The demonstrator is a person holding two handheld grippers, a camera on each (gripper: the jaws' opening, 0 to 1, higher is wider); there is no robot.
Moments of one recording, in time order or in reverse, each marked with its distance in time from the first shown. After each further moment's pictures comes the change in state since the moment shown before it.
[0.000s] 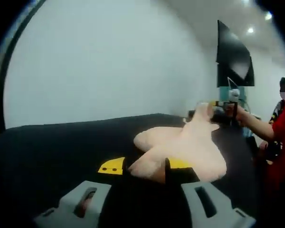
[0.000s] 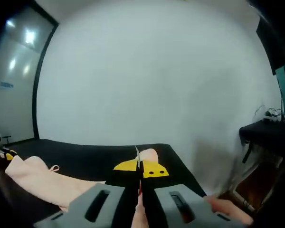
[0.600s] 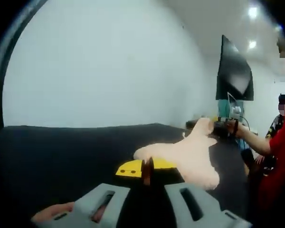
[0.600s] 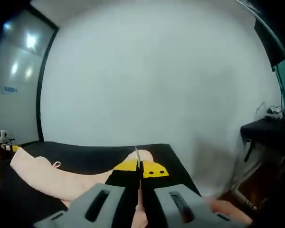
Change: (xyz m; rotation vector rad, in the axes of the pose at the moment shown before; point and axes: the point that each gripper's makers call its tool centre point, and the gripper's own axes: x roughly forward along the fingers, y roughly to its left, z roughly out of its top) left arm -0.019 0.026 0.052 -0.025 -0.045 0.125; right arm -0.027 -0.016 0.010 0.032 -0.030 0.028
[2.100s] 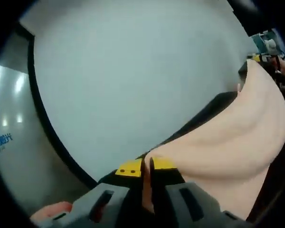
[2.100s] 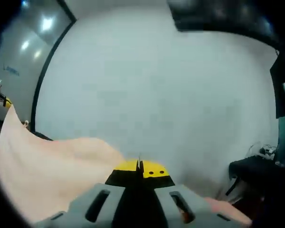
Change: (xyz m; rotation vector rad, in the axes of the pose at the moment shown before) left arm -0.029 0.078 0.139 0.498 0.253 0.525; right arm 0.054 0.015 0.069 -0.241 -0.002 -0.037
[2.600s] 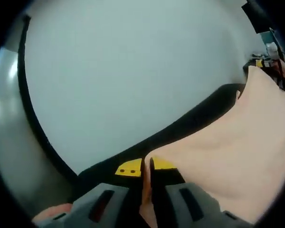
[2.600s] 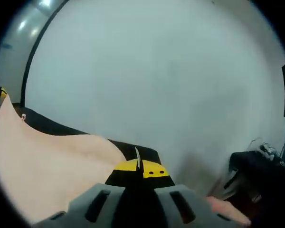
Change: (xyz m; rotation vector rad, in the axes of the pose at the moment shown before) left arm 0.107 -0.021 -0.044 -0.103 0.028 -0.038; right arm 0.080 -0.005 -0.071 -0.069 0.145 -0.038
